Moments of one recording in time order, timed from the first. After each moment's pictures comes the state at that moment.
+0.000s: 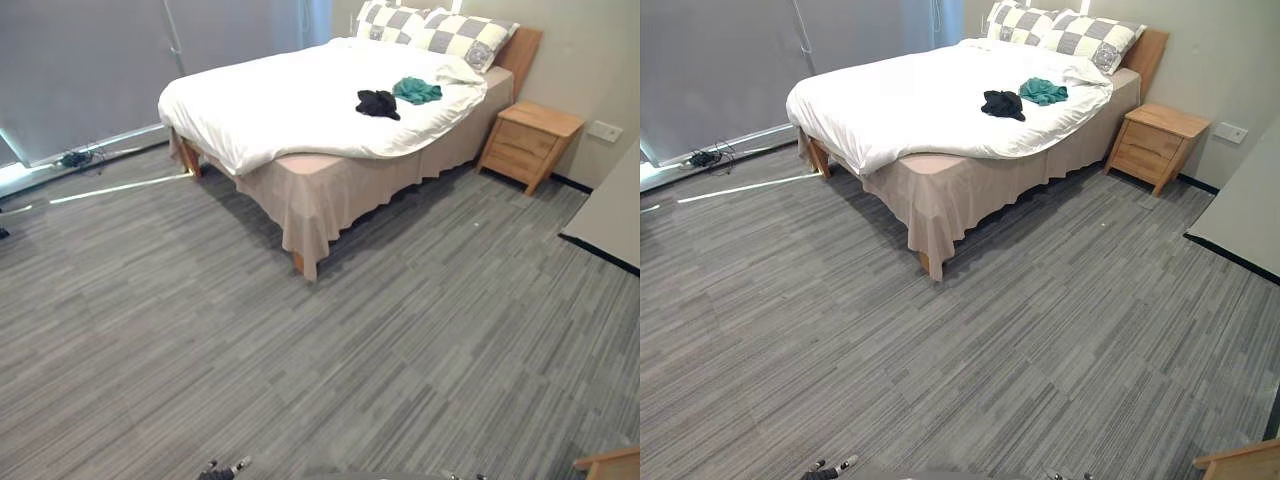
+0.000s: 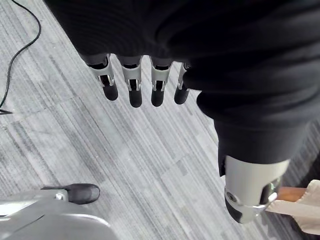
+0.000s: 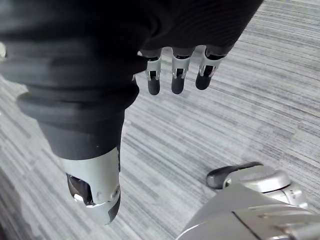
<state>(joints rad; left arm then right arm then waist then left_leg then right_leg) 0.12 0.11 0.27 1.07 0.09 -0.04 0.12 0.09 -0.07 -0.44 1.08 -0.13 -0.01 -0.09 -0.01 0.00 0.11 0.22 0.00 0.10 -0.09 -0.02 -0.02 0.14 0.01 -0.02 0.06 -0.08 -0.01</state>
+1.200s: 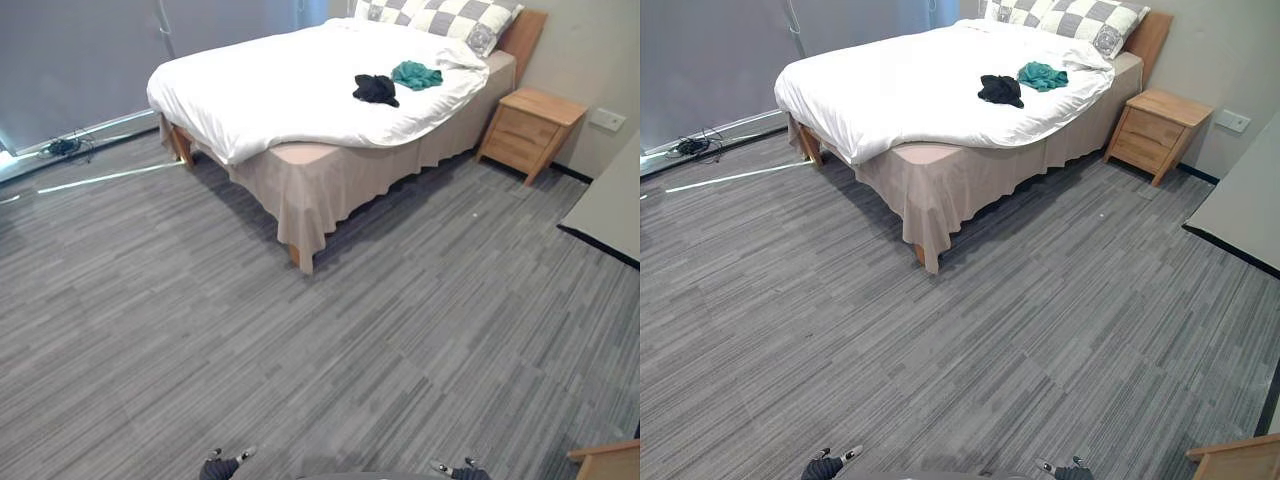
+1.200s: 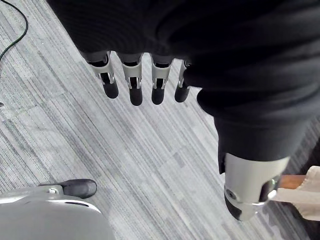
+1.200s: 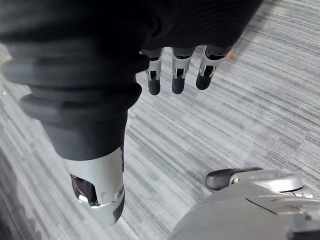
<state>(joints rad) 0.13 0.07 0.22 1.07 0.13 -0.06 0.14 0.09 -0.05 -0.38 1.08 -0.17 -0.02 -0.10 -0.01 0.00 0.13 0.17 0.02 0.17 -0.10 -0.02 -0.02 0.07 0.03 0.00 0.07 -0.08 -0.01</state>
